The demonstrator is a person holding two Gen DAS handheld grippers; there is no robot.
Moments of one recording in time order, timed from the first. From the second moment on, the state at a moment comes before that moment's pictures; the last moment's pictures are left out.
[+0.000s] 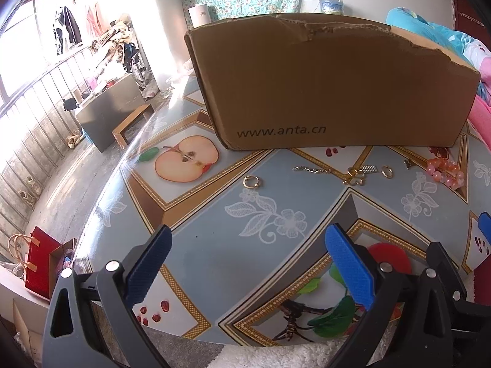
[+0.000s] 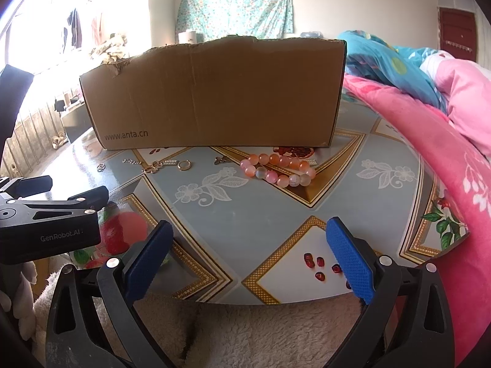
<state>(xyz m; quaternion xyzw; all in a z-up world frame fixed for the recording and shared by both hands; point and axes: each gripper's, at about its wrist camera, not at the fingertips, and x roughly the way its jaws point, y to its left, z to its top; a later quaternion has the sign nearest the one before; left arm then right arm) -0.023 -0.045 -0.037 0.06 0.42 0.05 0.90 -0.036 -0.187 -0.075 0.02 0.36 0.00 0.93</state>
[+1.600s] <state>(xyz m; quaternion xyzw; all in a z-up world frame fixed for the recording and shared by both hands) -0.006 -0.065 -0.034 0.17 0.40 0.06 0.90 -0.045 -0.195 -0.080 0.01 0.36 0.04 0.93</state>
